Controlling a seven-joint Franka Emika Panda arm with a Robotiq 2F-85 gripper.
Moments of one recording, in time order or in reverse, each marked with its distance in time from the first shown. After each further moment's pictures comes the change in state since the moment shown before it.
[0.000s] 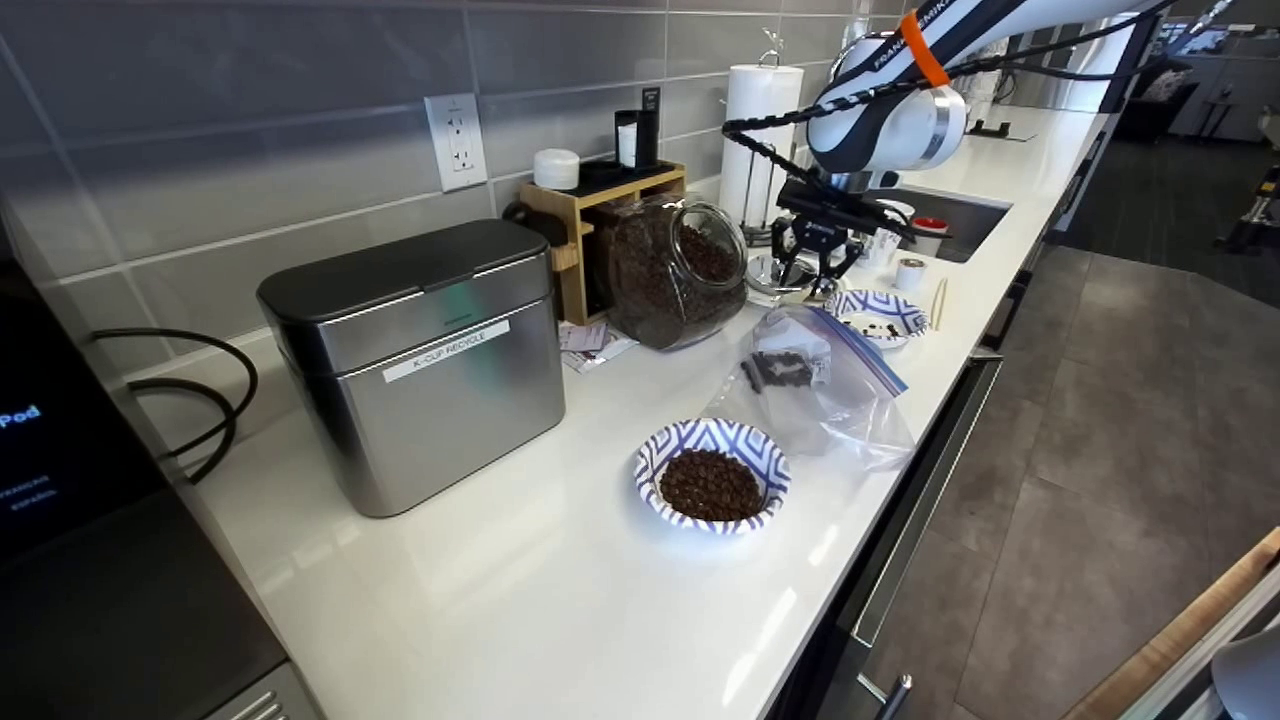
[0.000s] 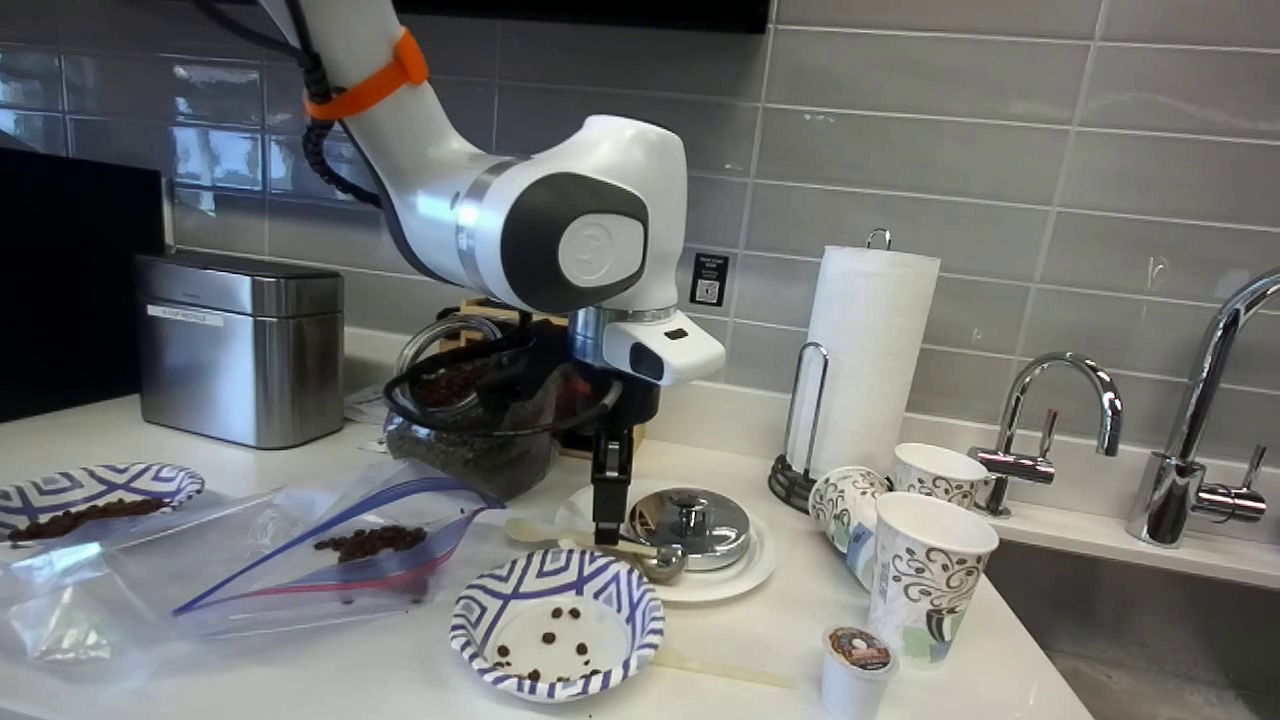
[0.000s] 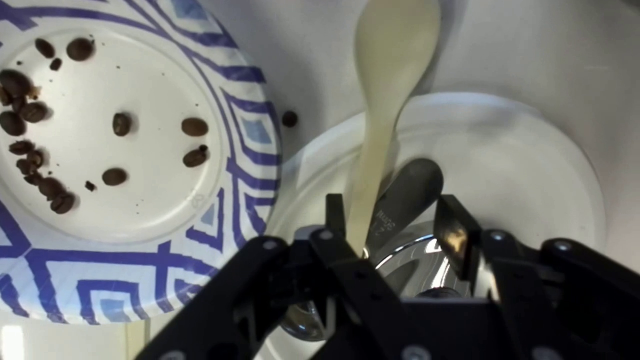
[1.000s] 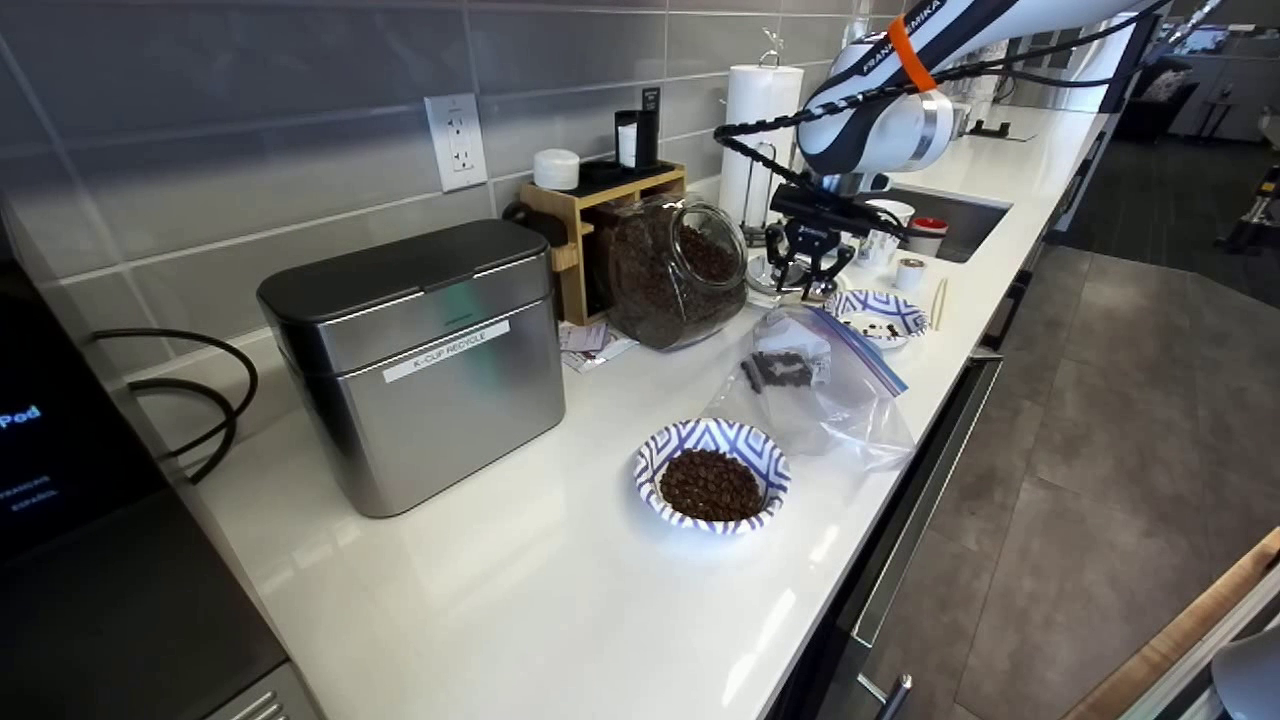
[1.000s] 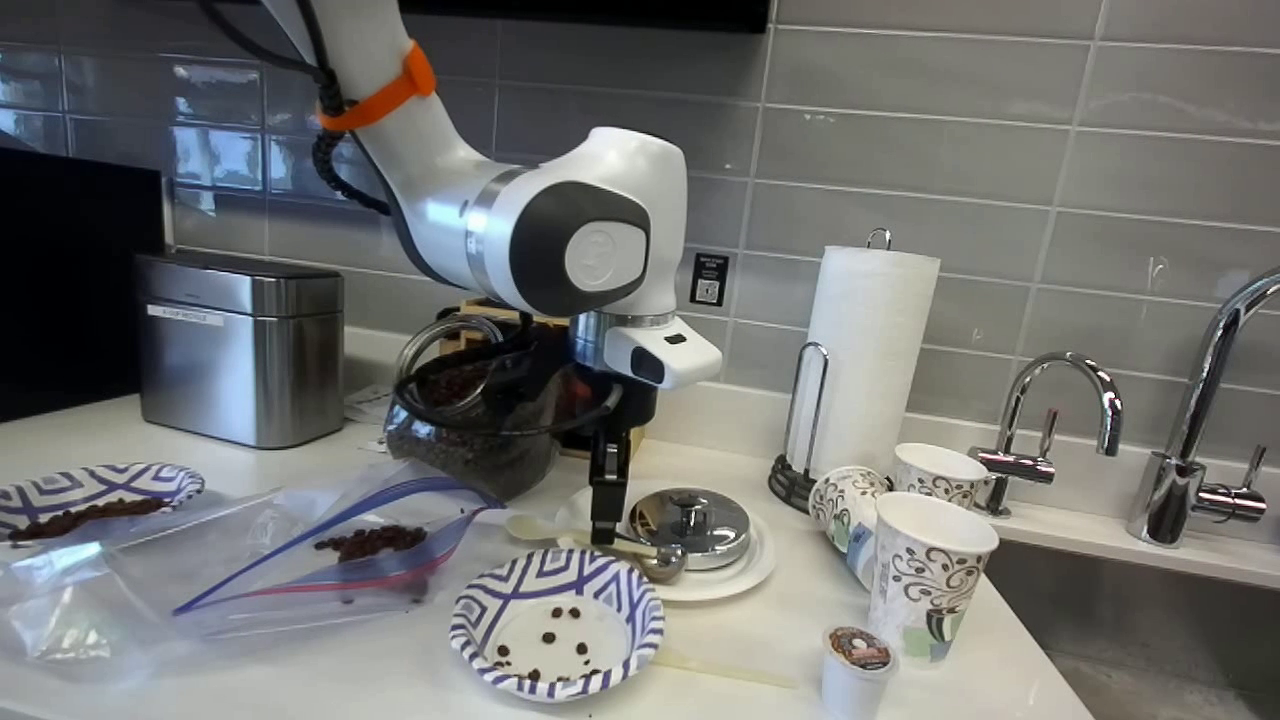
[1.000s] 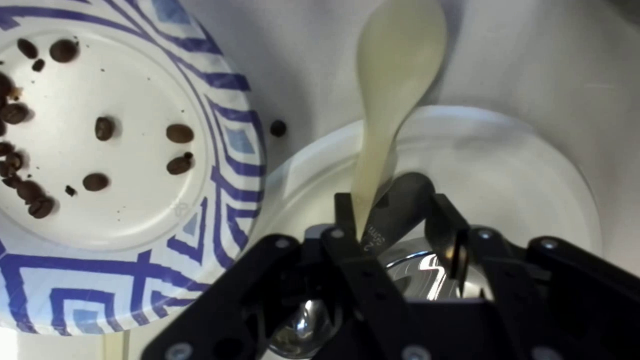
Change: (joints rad) arm 0.004 0.034 0.006 0.044 0.000 -0.037 -0.019
